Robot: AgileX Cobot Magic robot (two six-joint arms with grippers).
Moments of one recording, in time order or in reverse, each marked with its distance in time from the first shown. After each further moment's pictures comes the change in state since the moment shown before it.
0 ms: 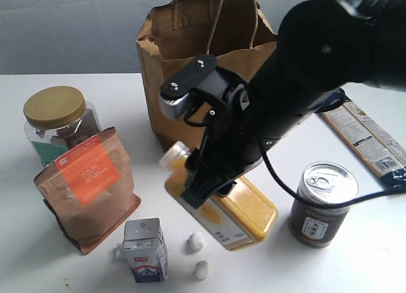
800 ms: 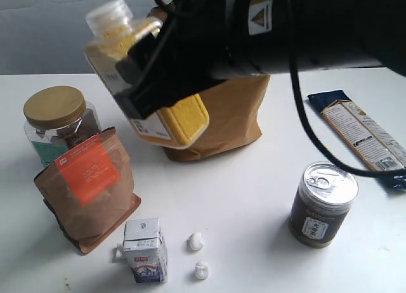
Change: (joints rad) left arm 0.000 0.000 0.000 0.000 0.000 0.000; right arm 0.126 -0.204 0.002 -0.206 -0.480 0.234
